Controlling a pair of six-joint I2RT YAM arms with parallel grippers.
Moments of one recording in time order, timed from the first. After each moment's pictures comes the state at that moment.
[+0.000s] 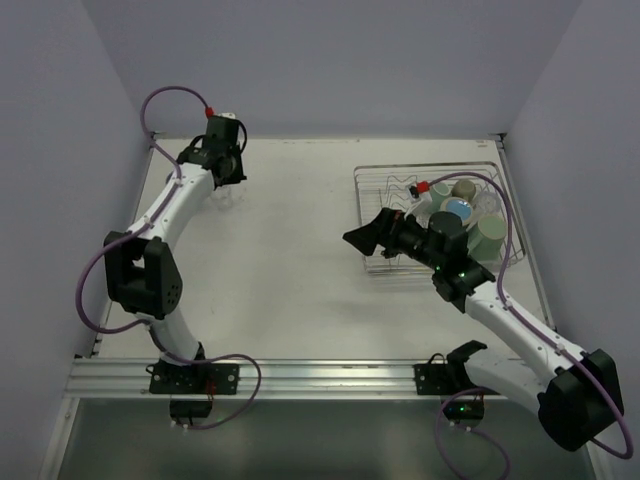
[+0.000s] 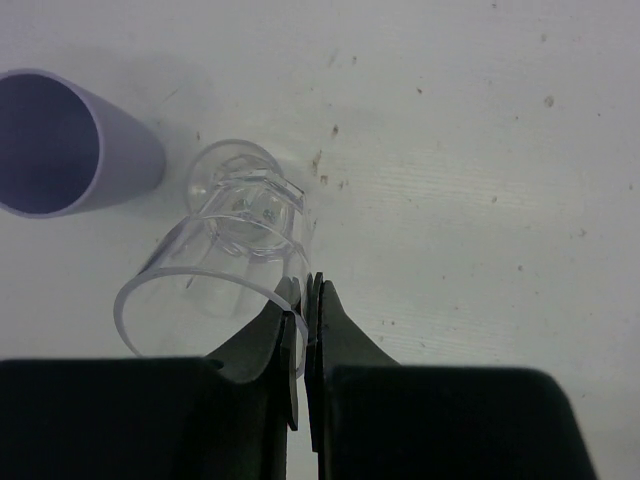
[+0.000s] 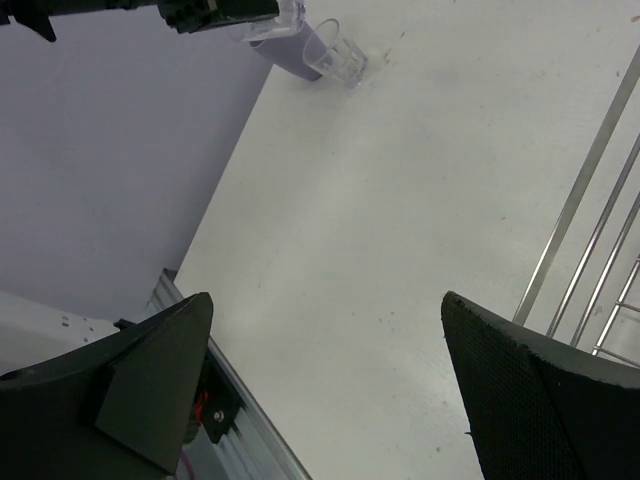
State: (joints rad) left arm -0.23 1.75 1.56 -0.64 -0.25 -0.28; right arm 0.48 1.00 0.64 0.16 -0.37 0.72
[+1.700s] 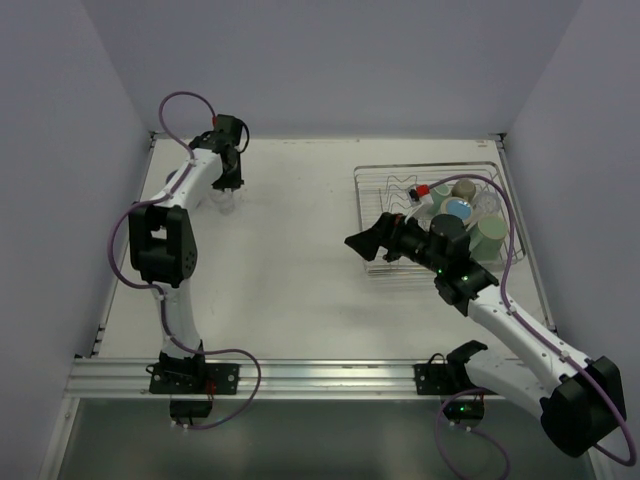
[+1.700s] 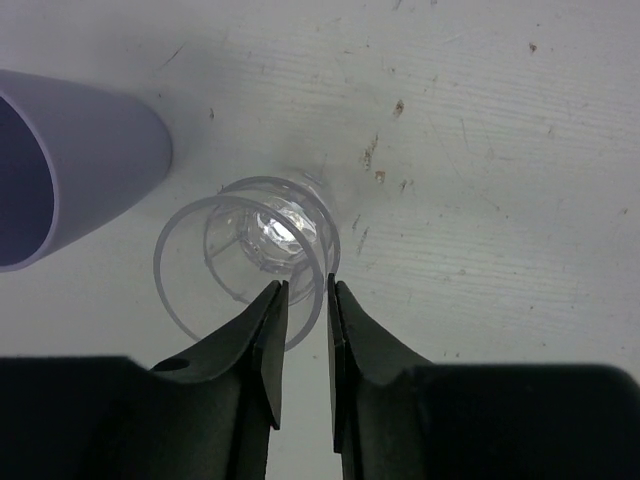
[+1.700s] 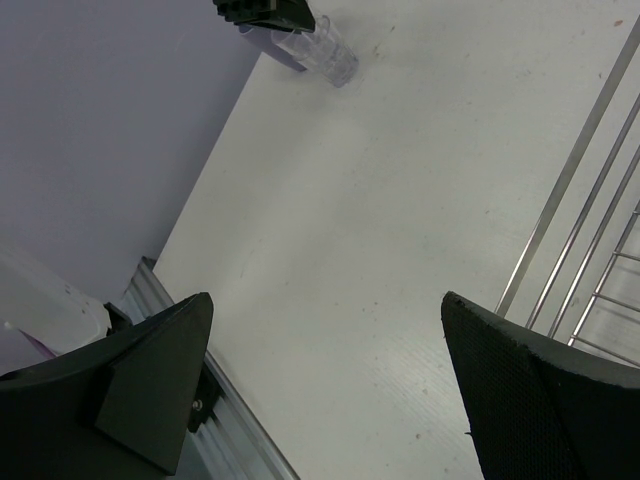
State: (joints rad) left arm -0.17 2.03 1.78 -0.80 -0.28 -0.22; right arm 0.49 0.96 0.63 0.11 -0.36 0.65
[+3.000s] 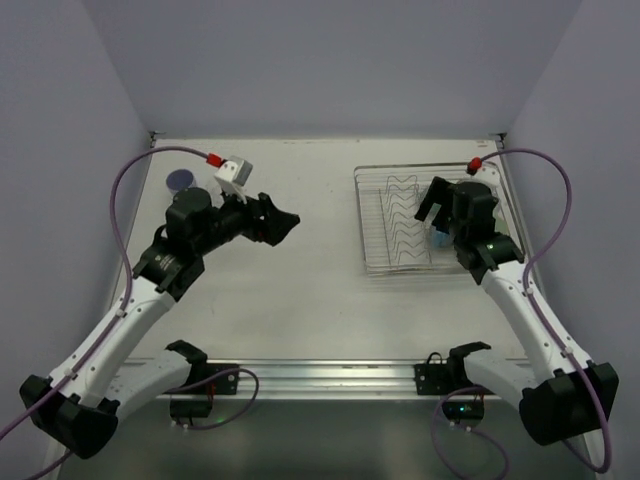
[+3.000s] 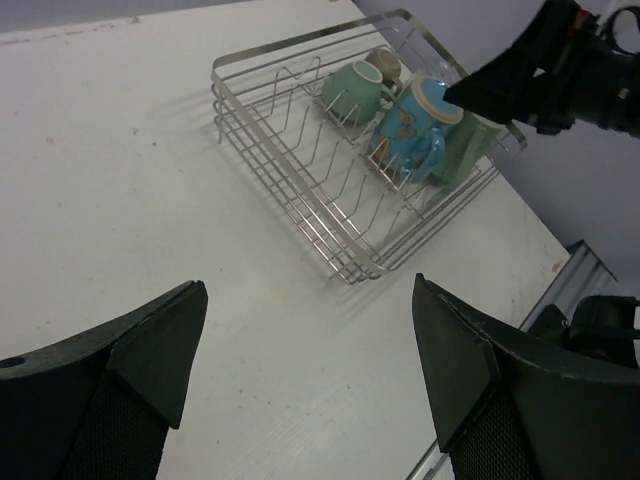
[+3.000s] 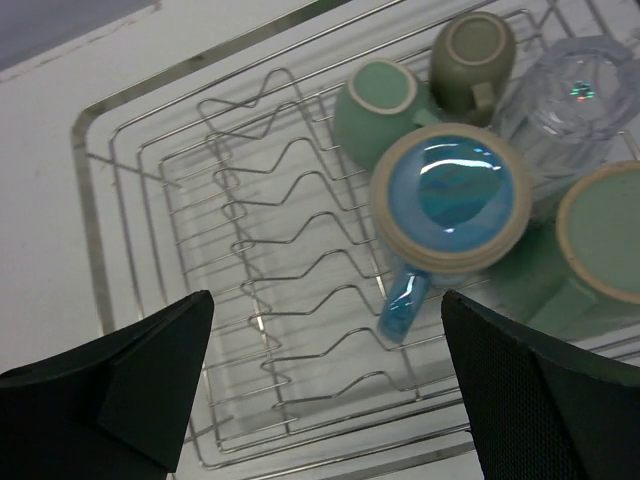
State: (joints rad) left arm -0.48 0.97 0.97 -0.22 0.31 -0.36; right arm 0.26 1.02 0.90 -0.38 0.30 0.45
